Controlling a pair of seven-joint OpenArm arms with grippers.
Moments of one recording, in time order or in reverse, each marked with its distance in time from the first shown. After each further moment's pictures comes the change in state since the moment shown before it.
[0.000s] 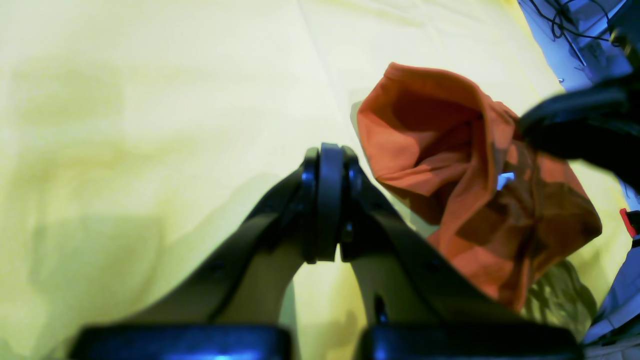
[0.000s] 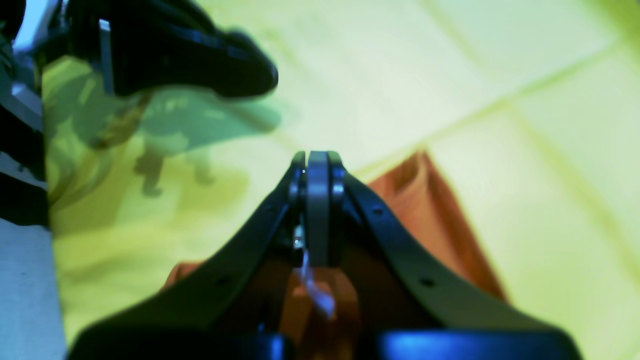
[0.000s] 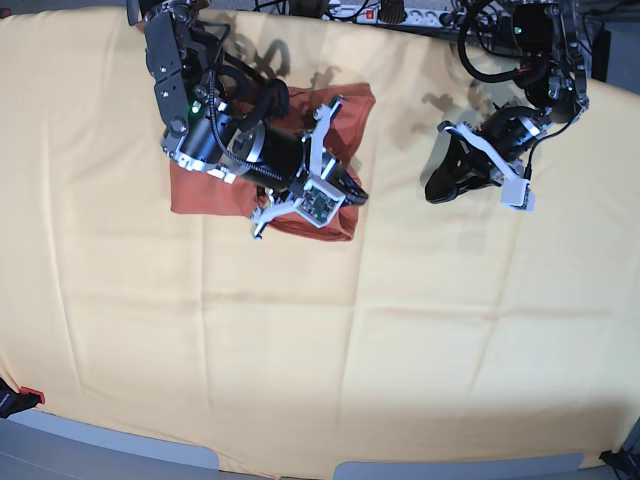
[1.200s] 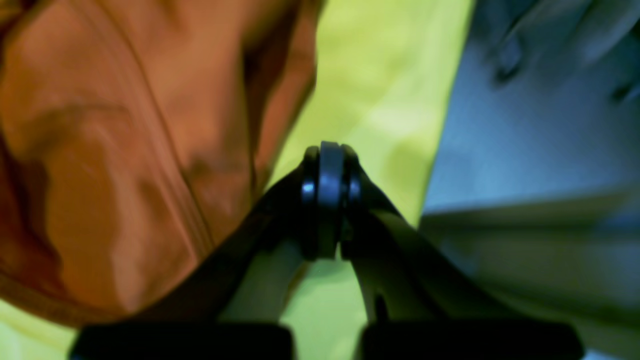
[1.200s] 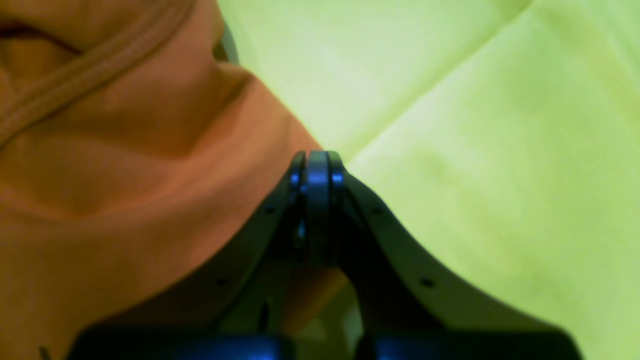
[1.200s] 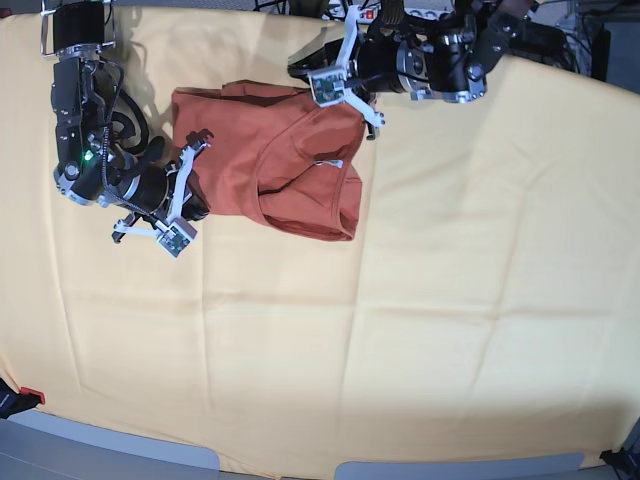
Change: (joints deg) left arm -2.2 -8.6 45.6 18.2 27.2 -4.9 8.7; right arm 2.5 18.8 15.8 -12.2 8.2 0.1 -6.9
